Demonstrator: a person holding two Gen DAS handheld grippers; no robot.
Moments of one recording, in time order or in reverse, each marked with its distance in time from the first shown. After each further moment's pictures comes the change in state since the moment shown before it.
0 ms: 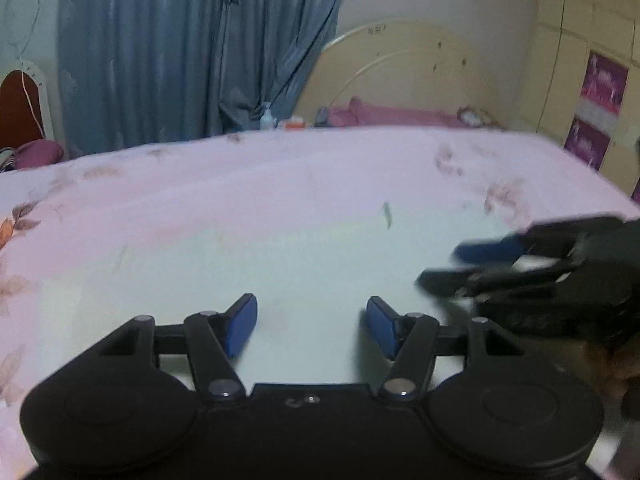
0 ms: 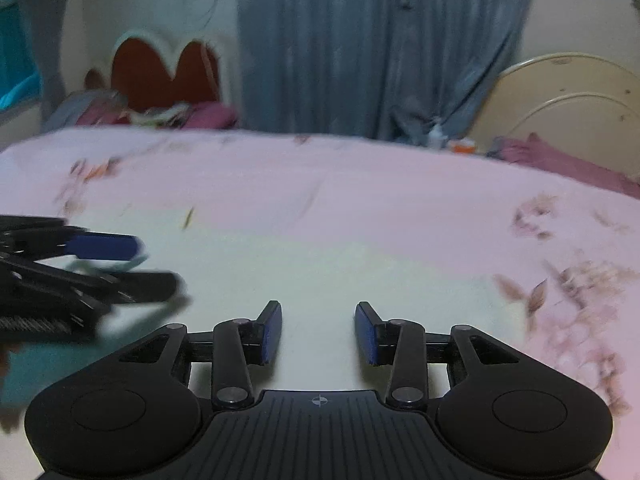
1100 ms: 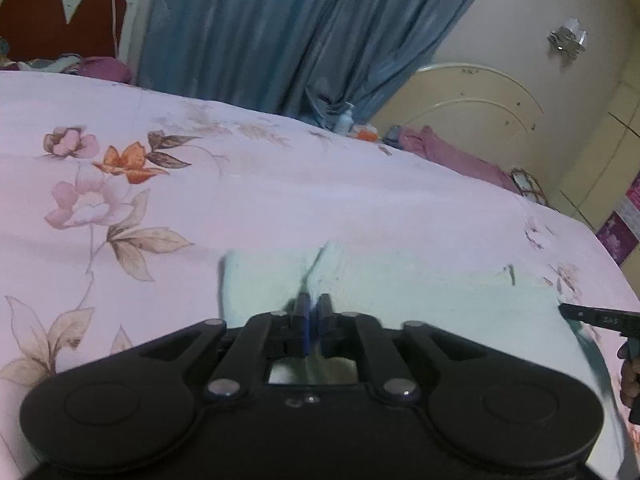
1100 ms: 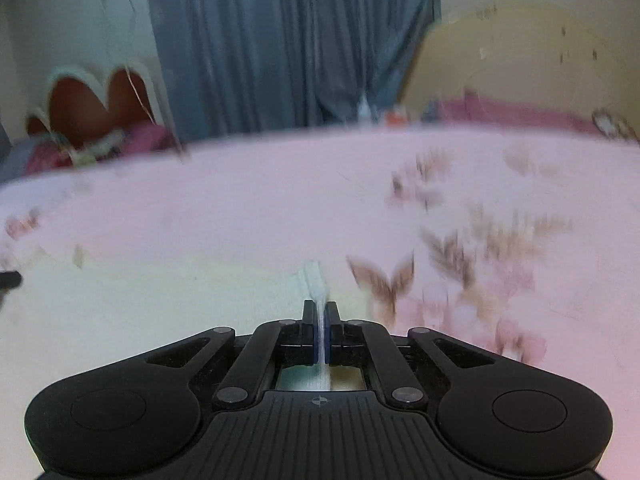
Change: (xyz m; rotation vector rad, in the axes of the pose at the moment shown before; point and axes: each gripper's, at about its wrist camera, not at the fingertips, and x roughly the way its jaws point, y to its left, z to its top) left arm -0.012 0.144 -0.006 -0.337 0.002 0.029; right arm 0.006 -0.114 -0.007 0.250 0.059 -0.078
